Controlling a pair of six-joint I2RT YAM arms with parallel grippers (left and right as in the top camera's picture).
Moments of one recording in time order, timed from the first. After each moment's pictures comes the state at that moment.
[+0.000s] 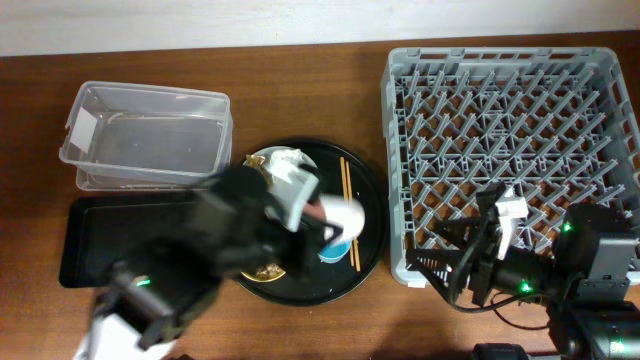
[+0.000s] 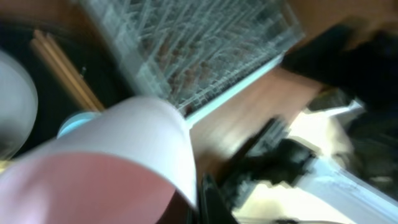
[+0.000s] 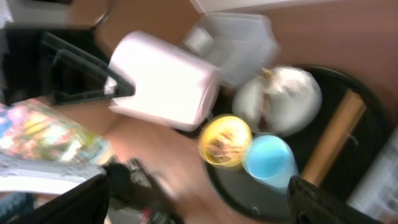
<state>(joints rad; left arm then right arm) -0.65 1.09 1.31 -0.88 0.47 -0.36 -0.07 0.72 1.00 -0.96 -1.04 0.03</state>
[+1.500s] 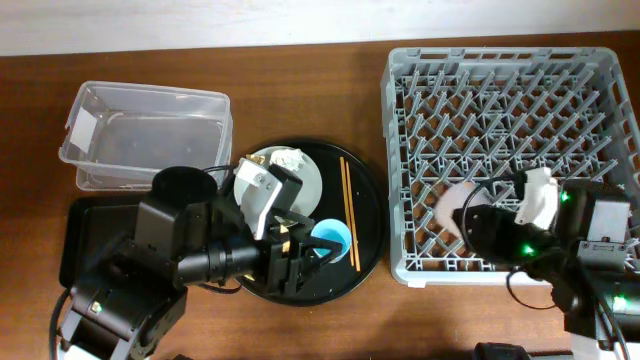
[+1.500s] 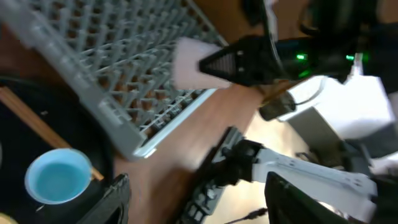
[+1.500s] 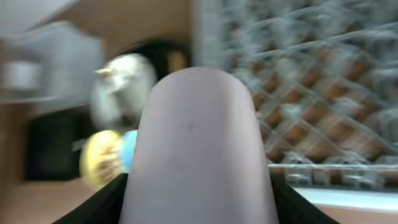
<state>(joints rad) -0.50 1.01 1.31 -0.91 0.69 -0.27 -0.12 0.87 1.09 -1.14 -0.38 0.25</state>
